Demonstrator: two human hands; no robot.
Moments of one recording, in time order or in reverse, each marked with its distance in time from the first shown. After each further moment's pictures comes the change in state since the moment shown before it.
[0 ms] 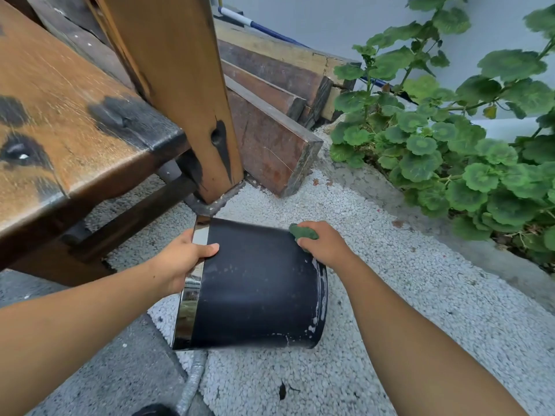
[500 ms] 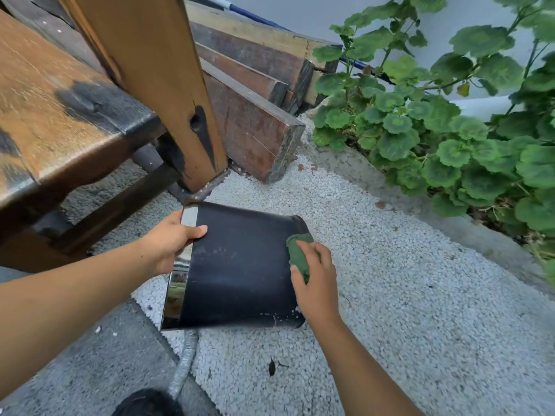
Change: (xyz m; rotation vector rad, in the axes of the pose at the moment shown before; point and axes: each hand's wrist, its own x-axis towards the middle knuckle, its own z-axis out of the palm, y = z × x) left_hand -0.007 0.009 0.014 0.099 -0.013 0.032; right_hand -0.114 0.037 0.067 0.015 0.404 -0.018
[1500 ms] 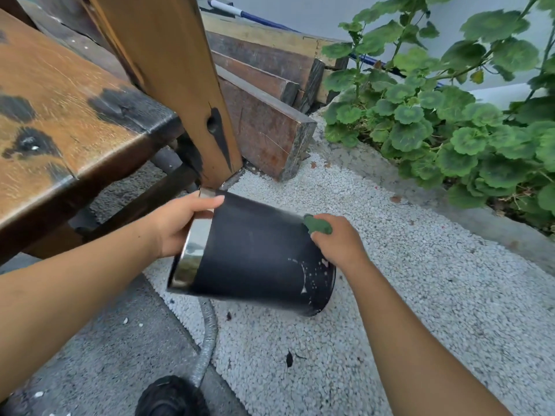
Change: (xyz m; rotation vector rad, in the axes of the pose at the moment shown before) left_hand -0.037 0.036 -0.013 -0.100 -0.246 0.013; right_hand 0.059 -0.044 -0.047 0.038 -0.191 0.197
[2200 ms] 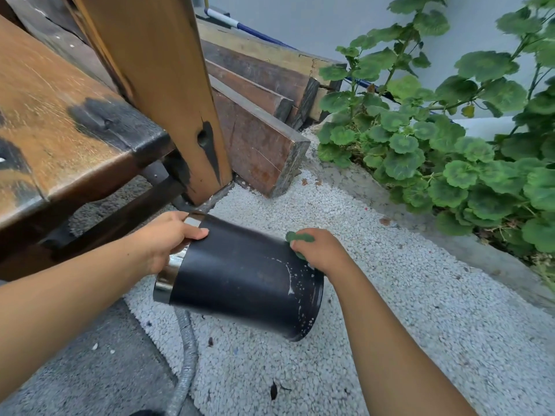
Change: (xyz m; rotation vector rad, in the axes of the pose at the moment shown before) left_hand 0.025 0.007 -0.002 0.247 0.245 -0.056; right_hand 0.030 -0.030 -0.006 -0.027 -0.182 0.095
